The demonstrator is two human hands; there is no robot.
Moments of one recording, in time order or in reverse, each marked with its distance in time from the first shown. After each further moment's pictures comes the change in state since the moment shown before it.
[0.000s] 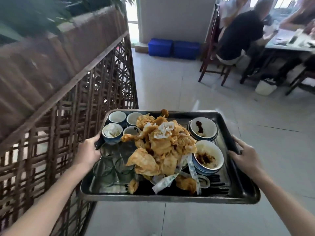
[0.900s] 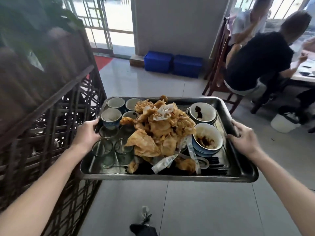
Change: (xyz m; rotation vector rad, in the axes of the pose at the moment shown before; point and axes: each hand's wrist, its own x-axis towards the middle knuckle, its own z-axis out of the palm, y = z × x) left_hand 0.611 0.223 0.130 -0.040 0.039 0.039; right_hand 0.687 -0.033 0.017 -0.075 0.033 -0.052
